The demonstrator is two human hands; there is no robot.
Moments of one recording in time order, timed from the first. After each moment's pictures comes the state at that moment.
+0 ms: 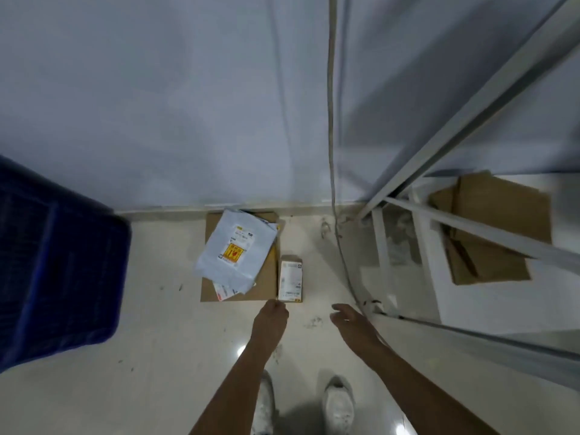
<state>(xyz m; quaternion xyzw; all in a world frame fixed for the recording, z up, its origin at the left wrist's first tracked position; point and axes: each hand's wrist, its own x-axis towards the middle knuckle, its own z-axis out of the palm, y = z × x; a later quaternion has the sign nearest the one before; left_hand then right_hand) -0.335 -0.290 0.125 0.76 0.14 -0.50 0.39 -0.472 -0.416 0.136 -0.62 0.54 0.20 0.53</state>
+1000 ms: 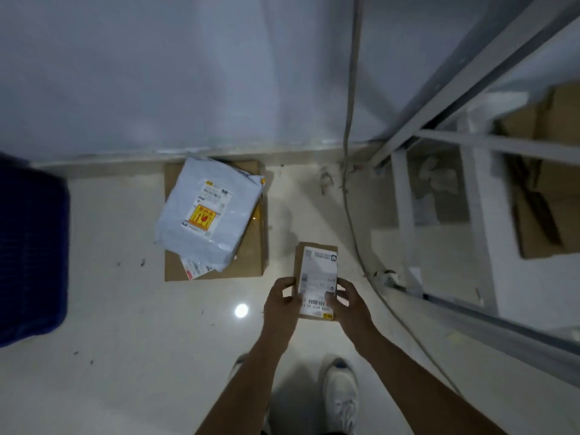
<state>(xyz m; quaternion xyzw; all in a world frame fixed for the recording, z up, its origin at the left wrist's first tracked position) -0.381 -0.311 -0.028 0.76 0.07 -0.50 0.42 -0.489 -0.410 -0.043 -0.53 0.61 0.13 0.58</state>
